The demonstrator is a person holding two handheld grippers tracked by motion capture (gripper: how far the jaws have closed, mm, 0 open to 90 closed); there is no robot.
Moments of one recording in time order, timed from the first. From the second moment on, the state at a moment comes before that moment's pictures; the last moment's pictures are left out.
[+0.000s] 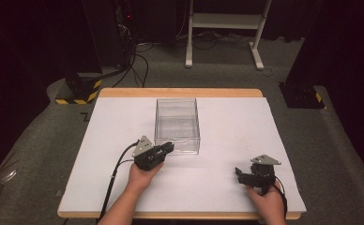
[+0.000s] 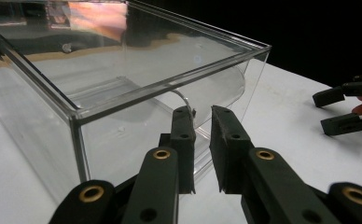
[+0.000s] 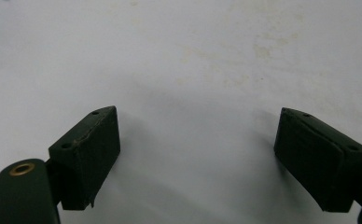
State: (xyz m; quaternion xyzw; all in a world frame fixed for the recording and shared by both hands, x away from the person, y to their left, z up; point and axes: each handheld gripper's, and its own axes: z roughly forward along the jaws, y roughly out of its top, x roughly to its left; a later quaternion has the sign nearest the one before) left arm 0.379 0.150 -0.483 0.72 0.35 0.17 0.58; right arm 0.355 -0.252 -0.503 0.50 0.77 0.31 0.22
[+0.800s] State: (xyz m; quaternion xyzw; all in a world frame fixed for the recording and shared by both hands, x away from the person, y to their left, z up) left arm 0.359 0.155 -0.485 0.72 0.33 0.16 0.59; right arm 0.355 -0.252 -0.504 0.50 0.77 0.31 0.22
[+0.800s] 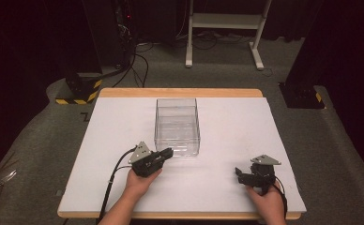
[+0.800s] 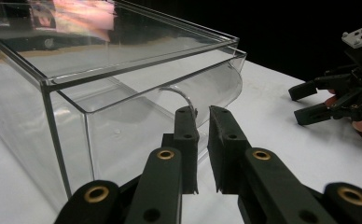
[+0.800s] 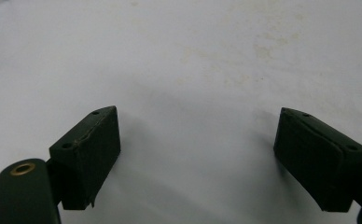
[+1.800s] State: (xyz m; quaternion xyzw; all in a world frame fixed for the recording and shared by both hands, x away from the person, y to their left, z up) left arm 0.330 0.156 -0.484 0.73 0.32 0.14 0.59; right arm 0.355 -0.252 -0.504 0.50 0.77 0.32 0.22
